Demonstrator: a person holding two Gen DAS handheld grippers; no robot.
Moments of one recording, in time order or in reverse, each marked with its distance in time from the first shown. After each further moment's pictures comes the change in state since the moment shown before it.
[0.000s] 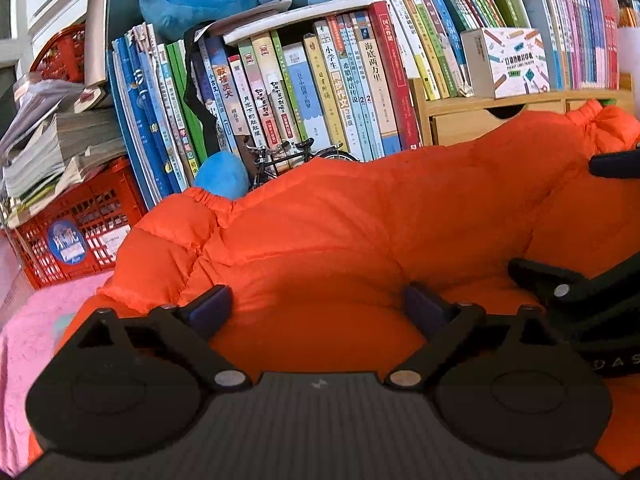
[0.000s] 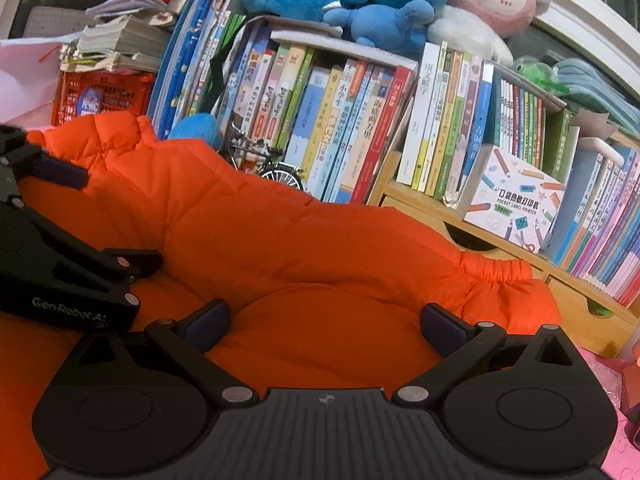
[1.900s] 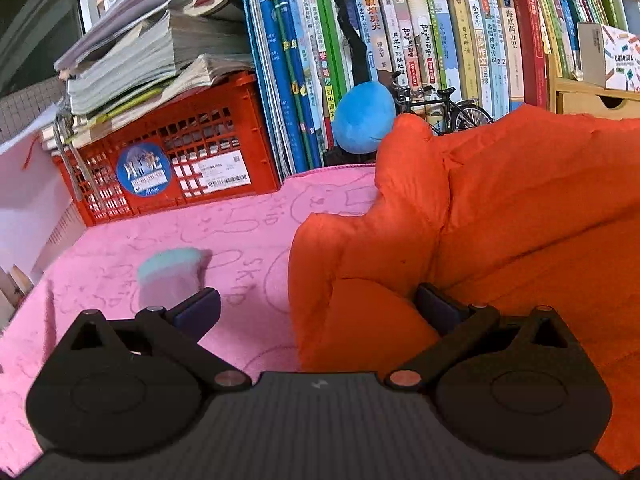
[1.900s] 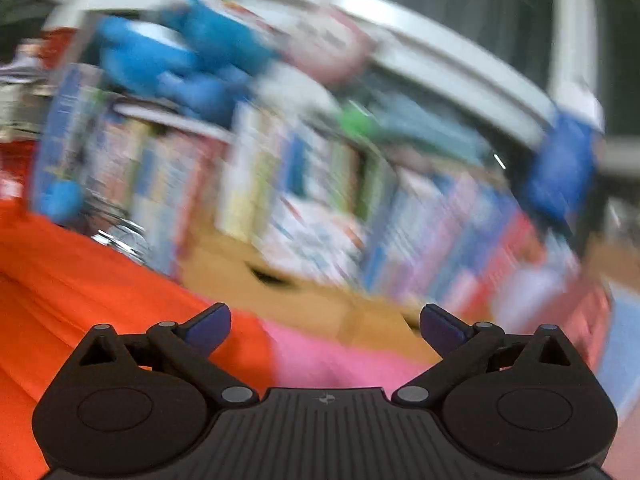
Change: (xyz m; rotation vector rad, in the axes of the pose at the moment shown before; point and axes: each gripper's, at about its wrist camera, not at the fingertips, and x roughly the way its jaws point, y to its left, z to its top) left arm 0.017 0.120 -0.036 -0.152 0.137 0.088; right arm -0.092 -0.093 0.020 0.040 -0.152 -0.279
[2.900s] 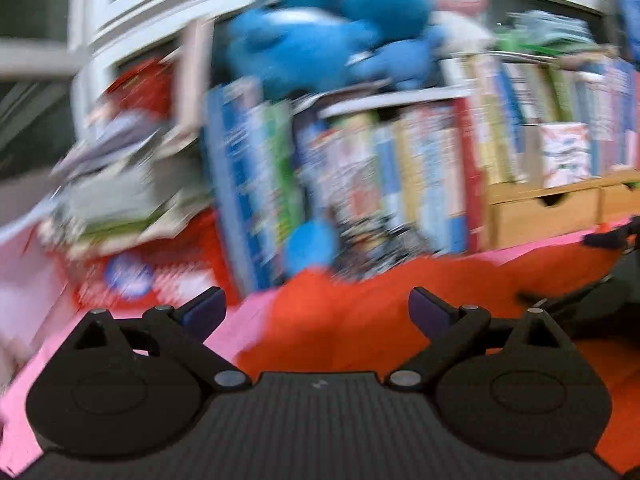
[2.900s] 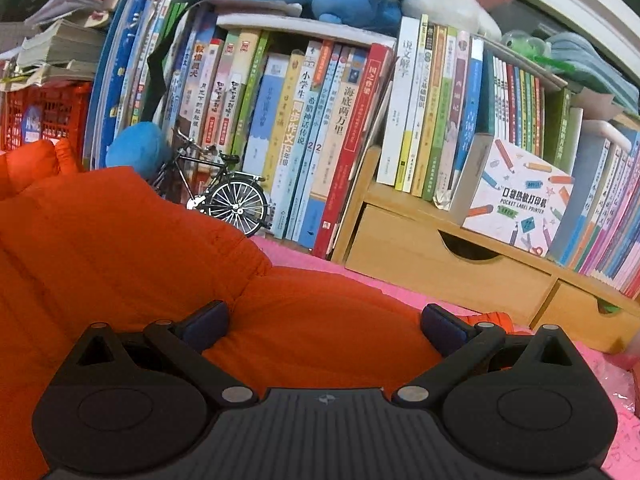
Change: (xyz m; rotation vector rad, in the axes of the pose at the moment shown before) left arm -0.064 -0.066 0.052 0.062 -0.270 -0.055; right arm 0.124 0.117 -0.007 0.055 0.183 0.210
